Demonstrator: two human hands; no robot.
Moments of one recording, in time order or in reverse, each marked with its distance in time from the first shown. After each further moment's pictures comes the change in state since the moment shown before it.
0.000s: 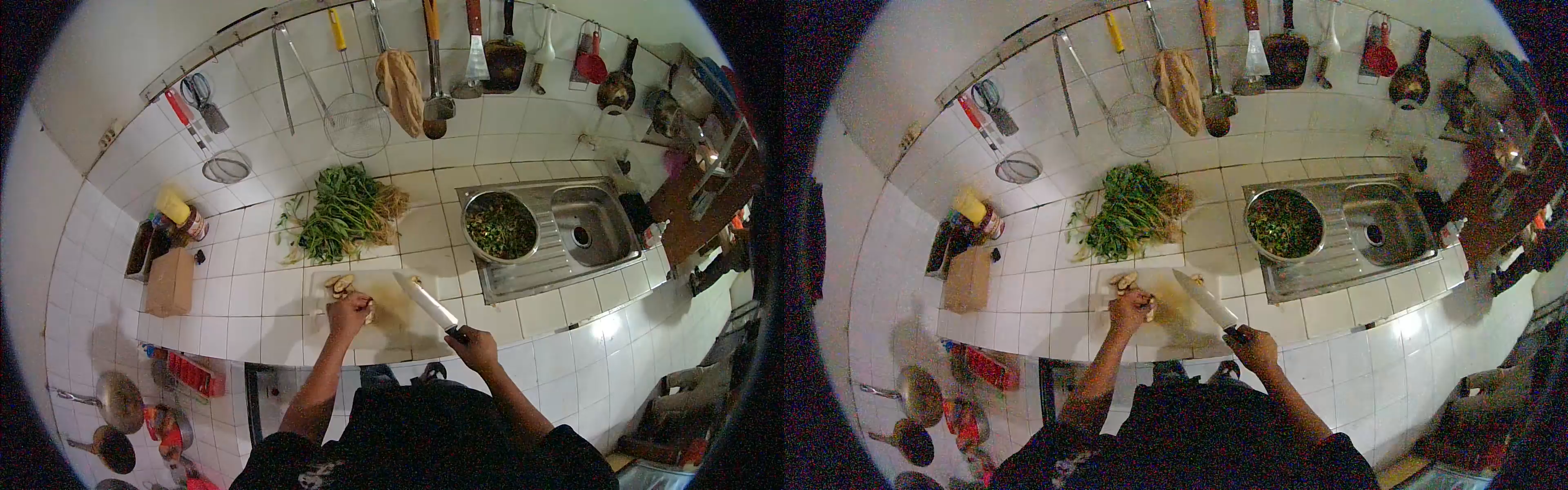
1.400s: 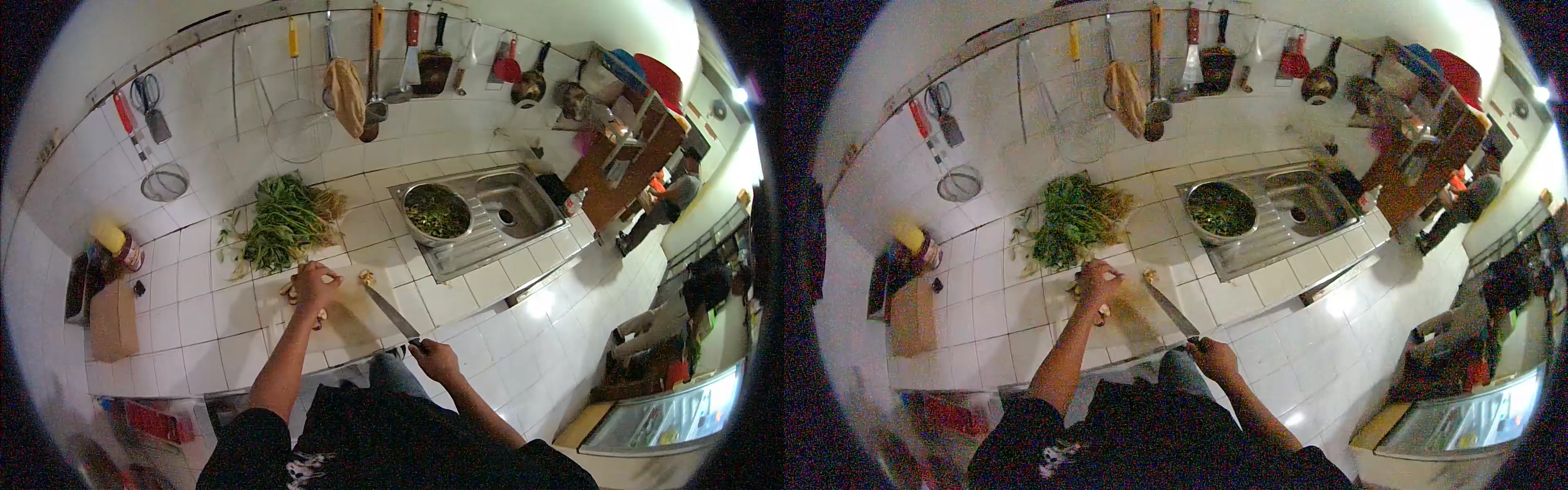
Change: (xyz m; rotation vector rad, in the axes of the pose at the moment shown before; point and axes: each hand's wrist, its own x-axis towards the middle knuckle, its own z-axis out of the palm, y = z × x) left_hand 0.068 0.025 0.001 0.107 0.046 0.252; right_hand -0.087 -0.043 0.047 -0.107 0.043 0.291
